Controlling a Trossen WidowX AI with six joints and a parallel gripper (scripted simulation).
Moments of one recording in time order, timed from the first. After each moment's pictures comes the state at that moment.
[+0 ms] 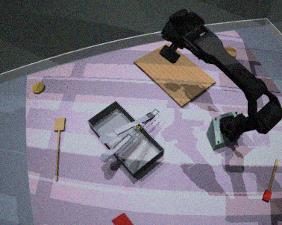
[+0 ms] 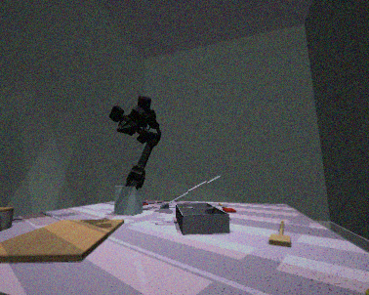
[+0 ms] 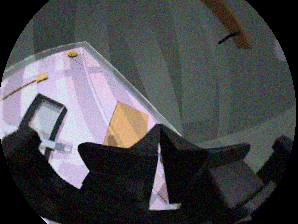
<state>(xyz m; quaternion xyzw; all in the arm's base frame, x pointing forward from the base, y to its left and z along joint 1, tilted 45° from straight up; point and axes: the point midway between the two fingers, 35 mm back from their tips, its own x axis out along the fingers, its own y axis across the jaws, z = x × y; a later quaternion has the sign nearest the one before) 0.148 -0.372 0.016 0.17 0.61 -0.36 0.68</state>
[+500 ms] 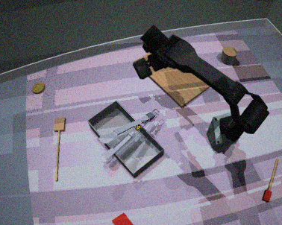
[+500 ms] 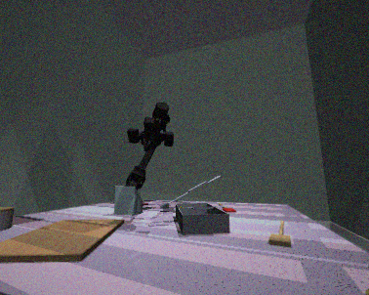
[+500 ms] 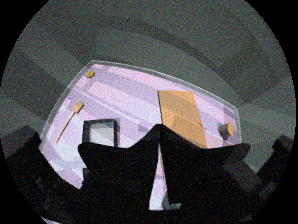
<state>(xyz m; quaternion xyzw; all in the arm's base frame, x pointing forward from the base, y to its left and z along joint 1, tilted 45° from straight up) 0.237 -0.296 -0.004 0.46 0.54 -0.39 0.59</state>
